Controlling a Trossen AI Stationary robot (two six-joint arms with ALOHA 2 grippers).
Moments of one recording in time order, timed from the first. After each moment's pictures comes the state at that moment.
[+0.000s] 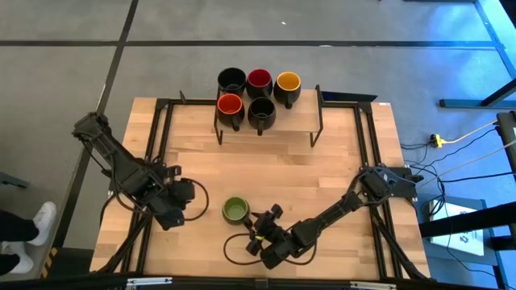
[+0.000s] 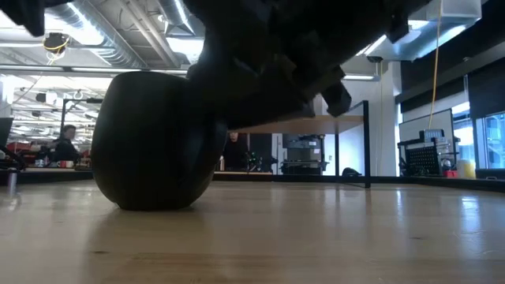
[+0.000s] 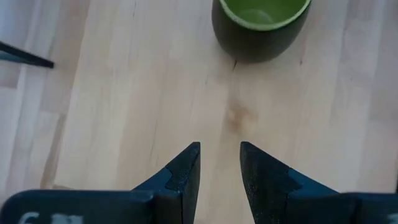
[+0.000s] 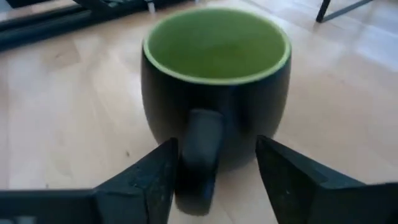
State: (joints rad) left arm -0.74 1.24 1.16 -1.24 -0.38 -0.88; right arm 0.59 2.22 1.51 -0.15 0.90 0.85
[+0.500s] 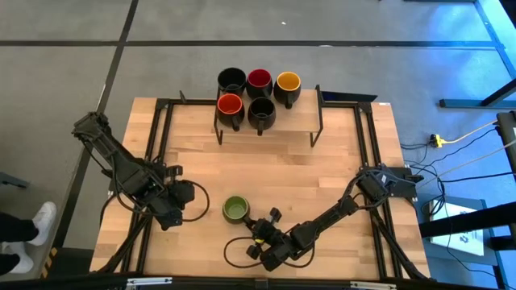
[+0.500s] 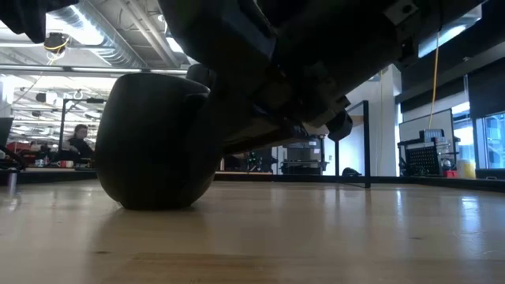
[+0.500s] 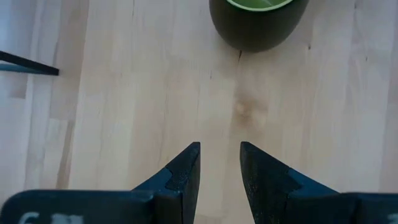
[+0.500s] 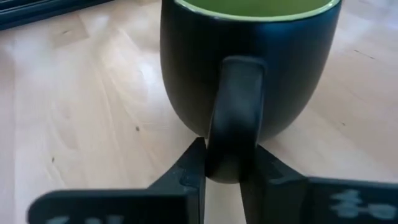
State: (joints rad) left arm -0.74 1.23 1.12 -1.24 -0.38 -0.81; right arm 0.59 2.27 1.51 -0.10 0.86 0.85
